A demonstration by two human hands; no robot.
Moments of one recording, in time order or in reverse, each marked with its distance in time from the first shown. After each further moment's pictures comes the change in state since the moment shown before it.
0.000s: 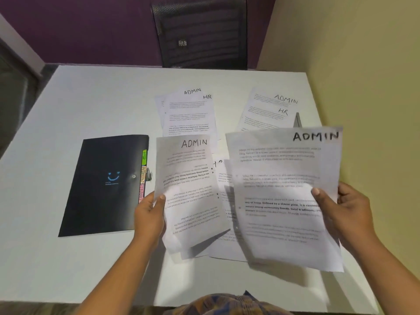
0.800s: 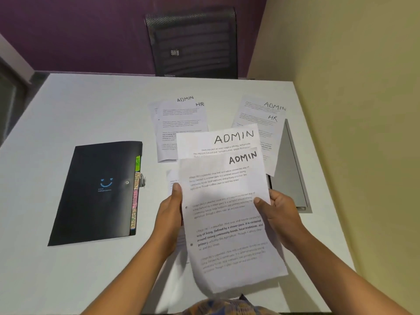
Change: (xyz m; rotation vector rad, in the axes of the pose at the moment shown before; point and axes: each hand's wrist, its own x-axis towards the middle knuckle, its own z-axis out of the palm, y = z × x) left_hand -0.044 0.044 0.036 -0.128 -0.384 -0.019; right_hand -0.019 0.005 0.080 0.160 -0.269 0.312
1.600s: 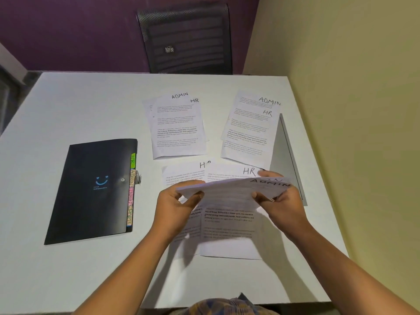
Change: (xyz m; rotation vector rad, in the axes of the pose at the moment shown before) left_hand 0.004 0.000 0.007 0.304 0.011 0.358; right_hand -0.001 -0.001 -0.019 -0.141 0.013 -0.320
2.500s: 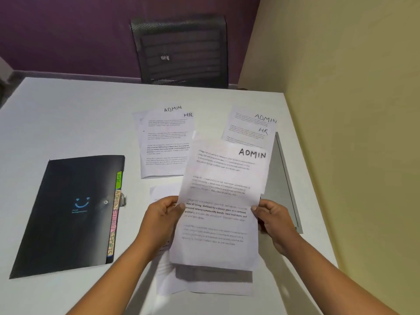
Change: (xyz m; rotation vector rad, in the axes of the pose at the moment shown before) left_hand 0.051 0.001 0.002 -0.236 -0.102 -0.297; right_hand 0.066 0.033 -0.008 0.099 0.041 0.435
